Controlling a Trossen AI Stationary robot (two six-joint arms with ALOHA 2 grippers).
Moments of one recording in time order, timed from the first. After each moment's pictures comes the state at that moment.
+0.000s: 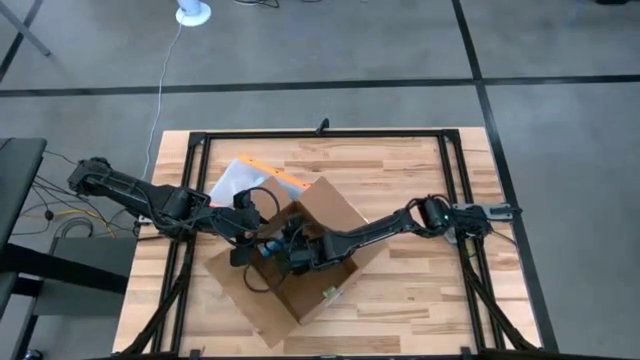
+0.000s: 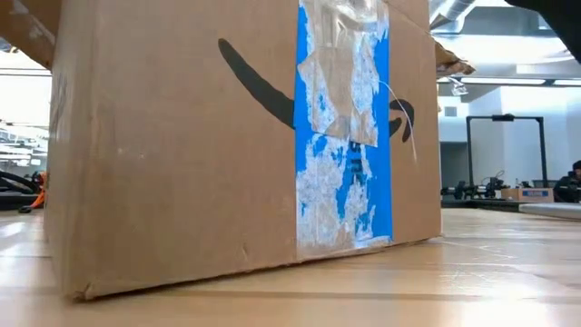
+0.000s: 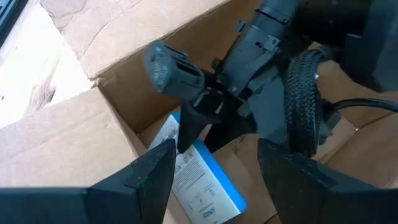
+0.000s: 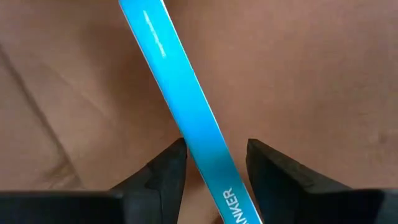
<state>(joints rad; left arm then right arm) -0.34 1.05 0.94 -0.69 -0.31 -0.28 0.24 2.37 1.93 -0.48 0.66 -0.30</state>
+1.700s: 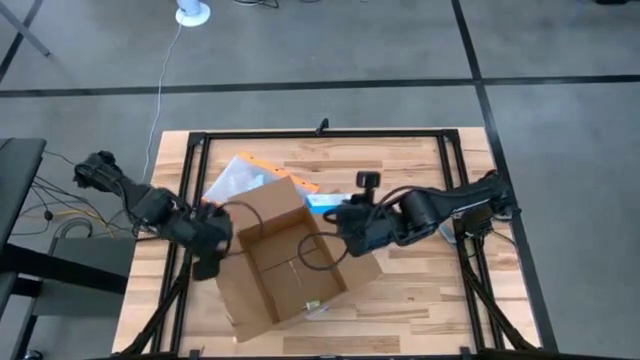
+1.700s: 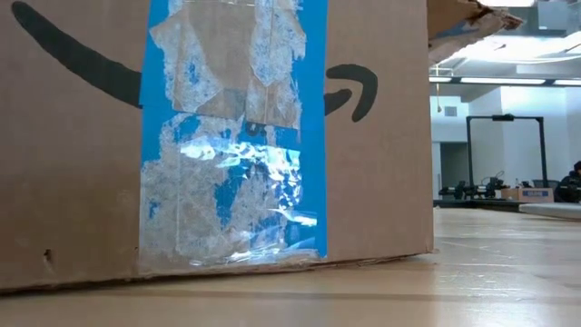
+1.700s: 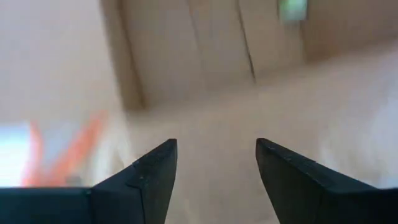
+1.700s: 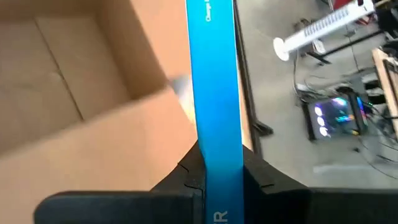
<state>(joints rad) -0.59 1.12 1.25 -1.36 -0.09 -0.81 0.35 1.84 2.10 -1.40 0.74 0.10</state>
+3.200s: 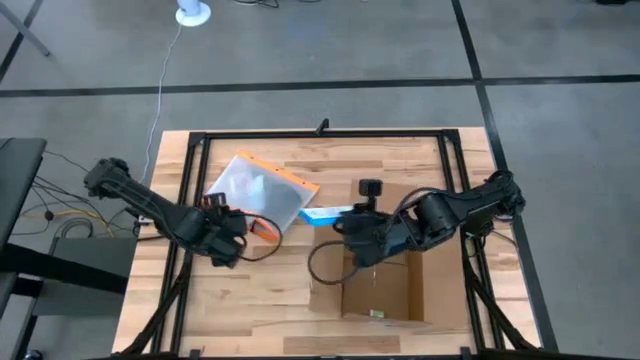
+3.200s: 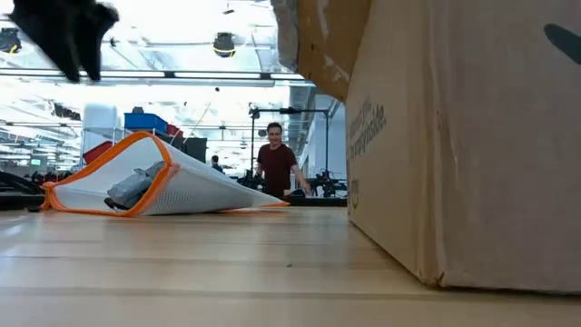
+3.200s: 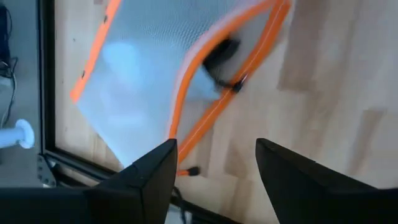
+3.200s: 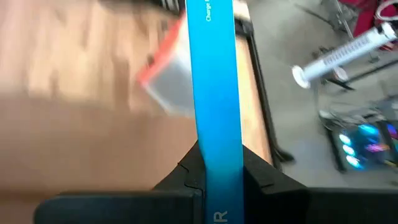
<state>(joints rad) -0.50 1.24 1.07 -1.44 -0.46 -0.63 0.40 1.80 2.10 -1.19 0.68 0.07</state>
